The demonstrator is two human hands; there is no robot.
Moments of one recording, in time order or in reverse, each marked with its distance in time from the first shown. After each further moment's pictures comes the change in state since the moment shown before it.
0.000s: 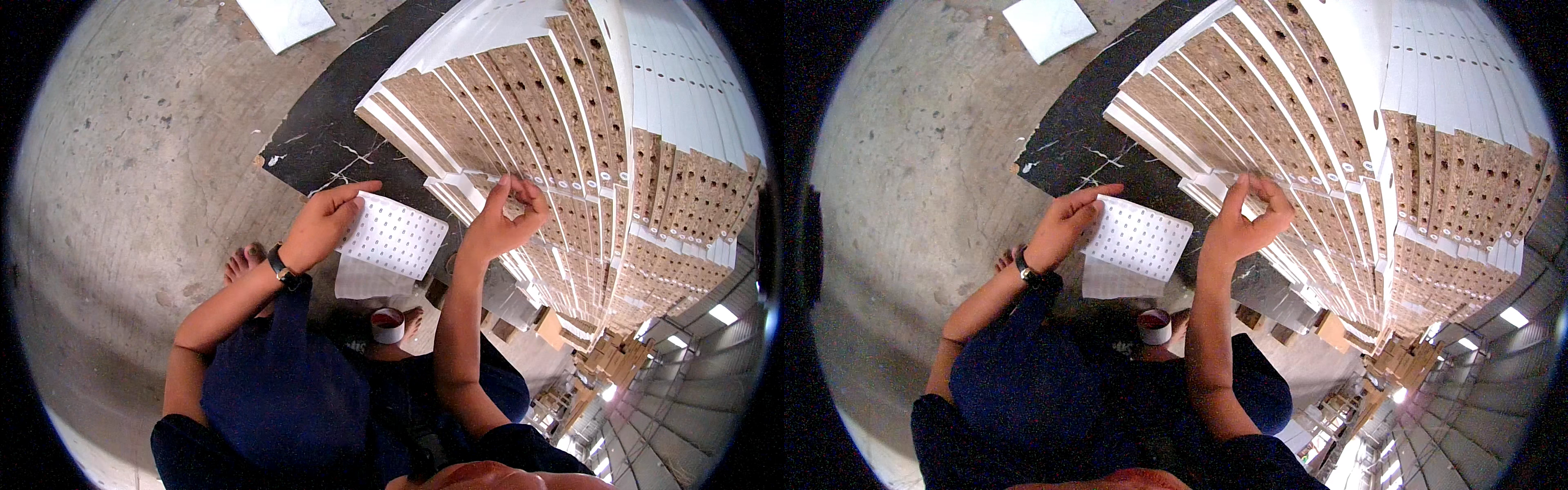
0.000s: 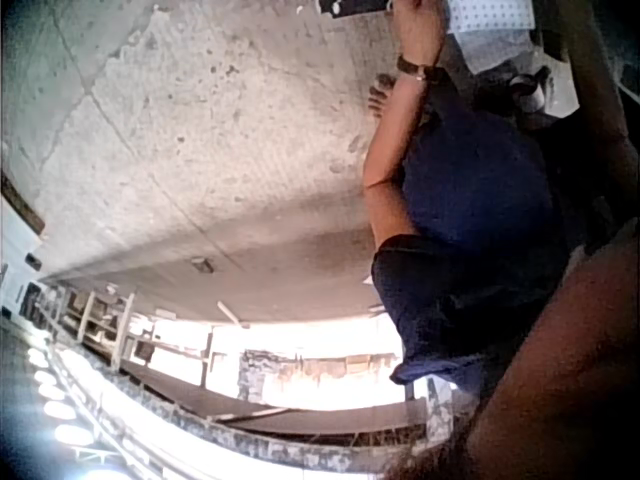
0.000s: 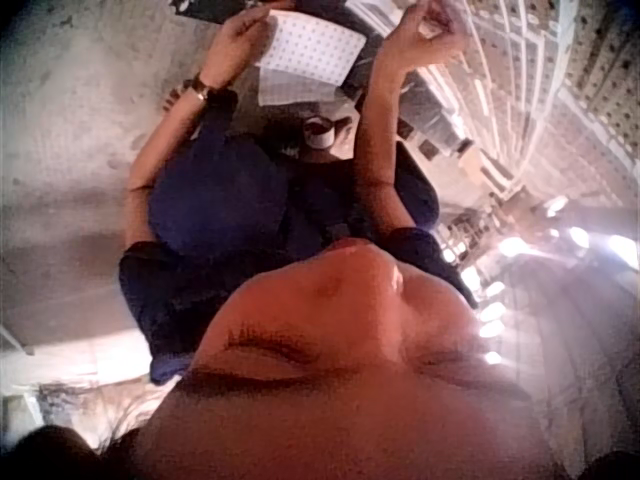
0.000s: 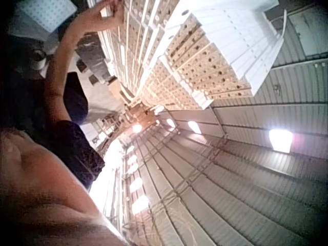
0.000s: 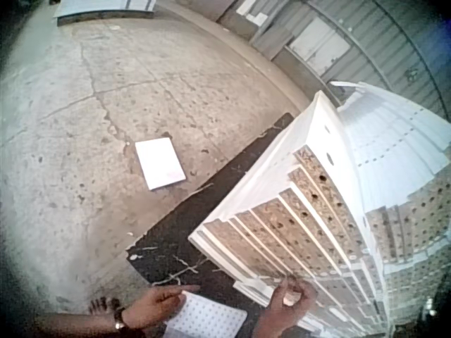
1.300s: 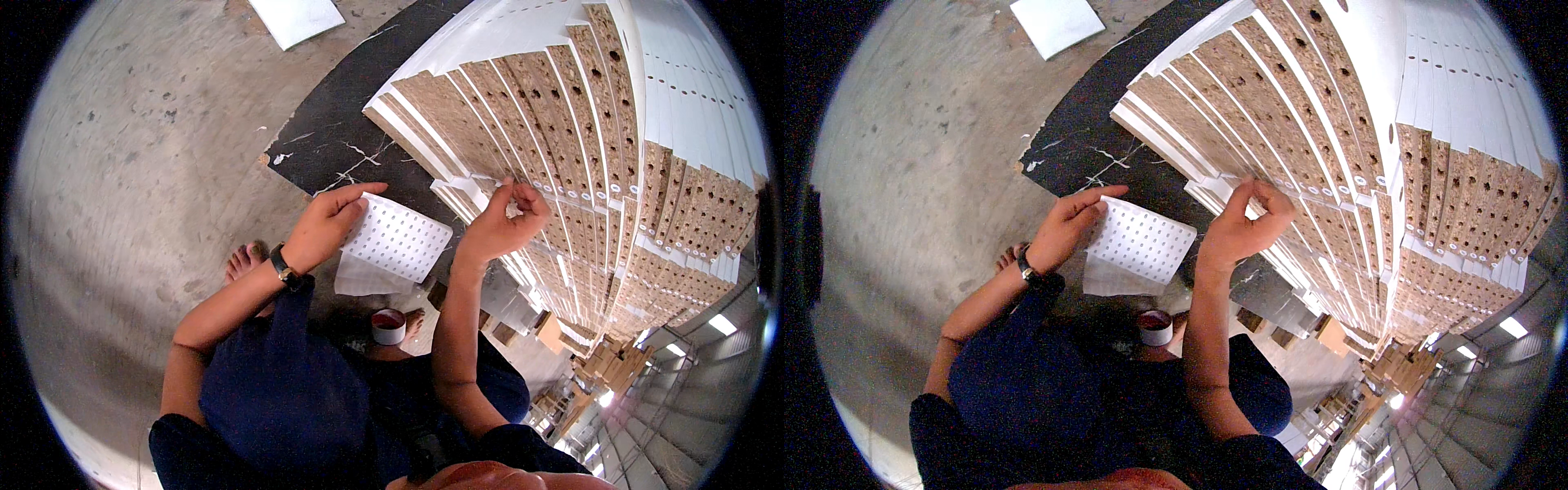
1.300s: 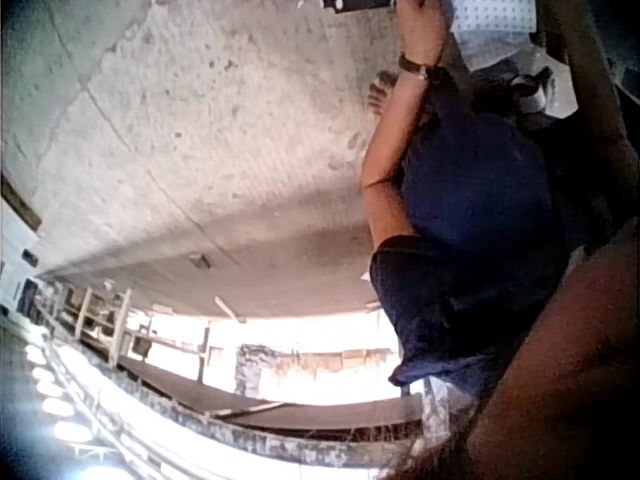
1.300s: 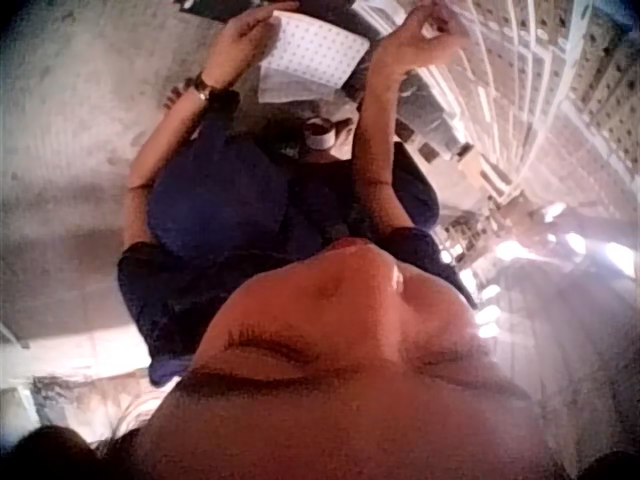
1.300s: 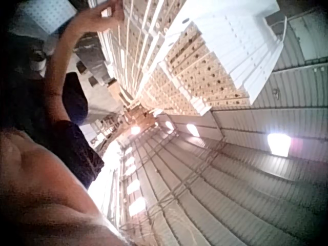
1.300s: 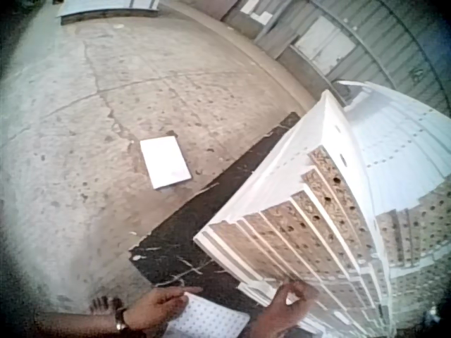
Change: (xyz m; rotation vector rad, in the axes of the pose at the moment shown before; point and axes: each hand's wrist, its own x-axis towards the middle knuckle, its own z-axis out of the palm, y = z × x) left_hand 0.001 0.000 -0.001 -0.012 -0.009 -0.001; right_hand -0.004 0.001 0.009 -0.092 0.025 -0.009
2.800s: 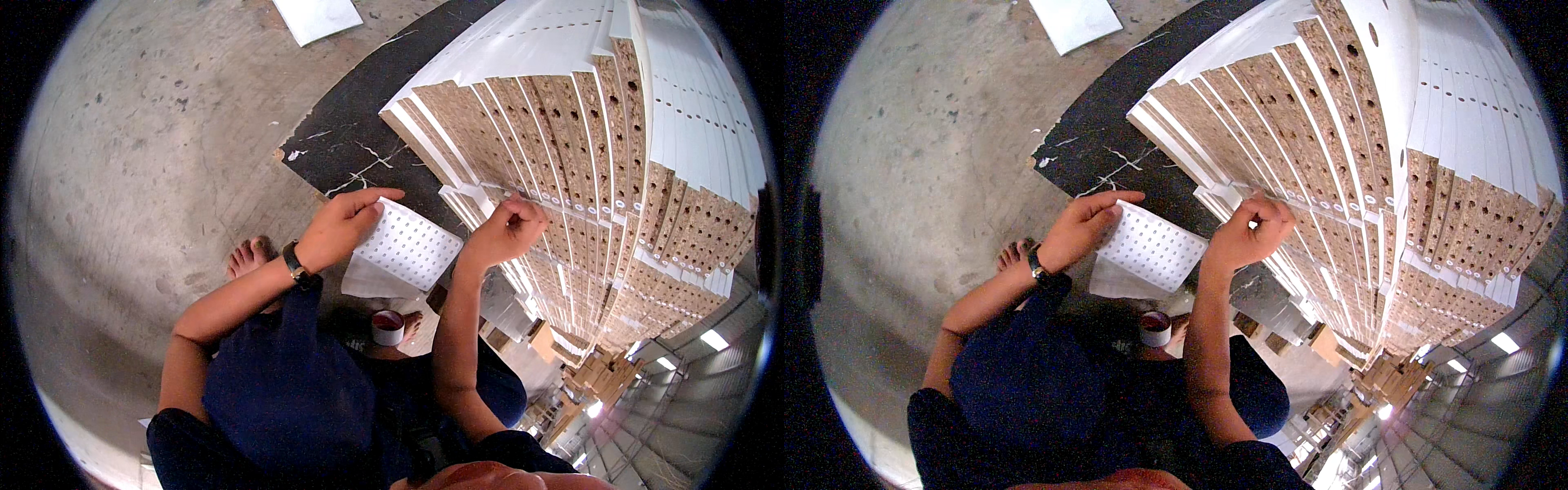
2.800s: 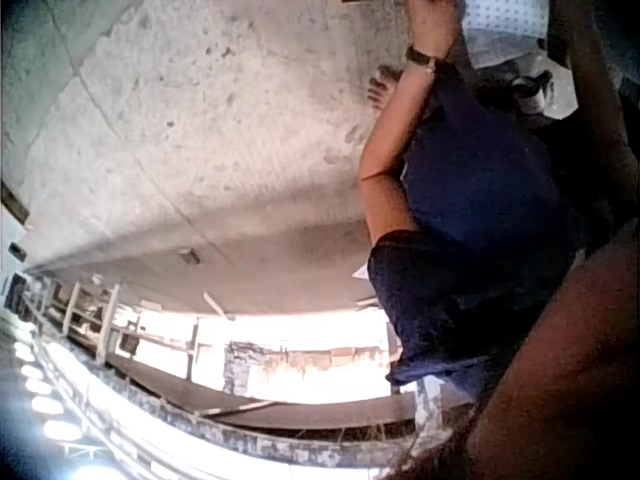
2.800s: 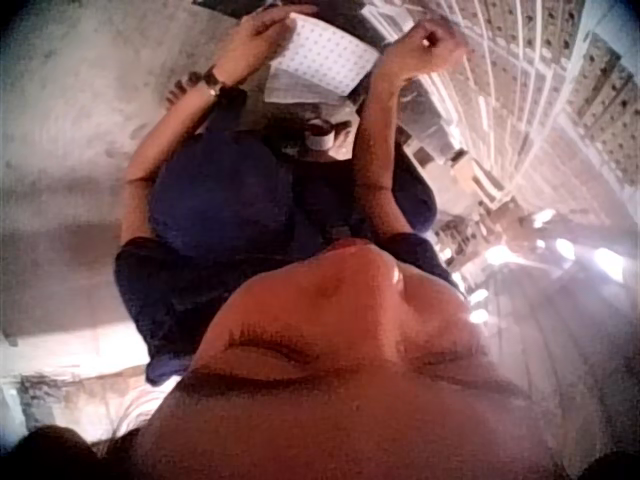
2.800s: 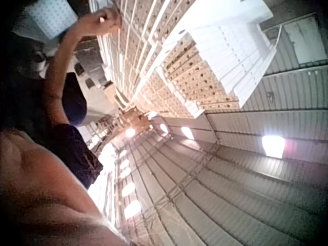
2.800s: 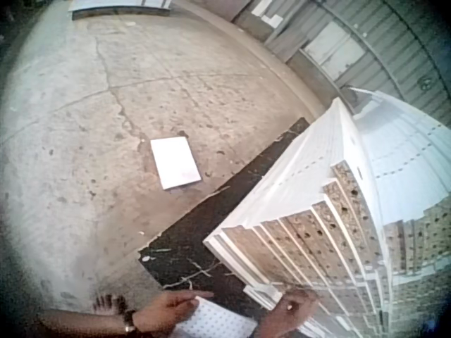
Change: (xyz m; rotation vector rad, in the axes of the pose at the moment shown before) left_hand -0.002 0.003 0.001 -0.027 0.008 0.070; right_hand -0.012 0.009 0.004 0.021 -0.034 -0.048
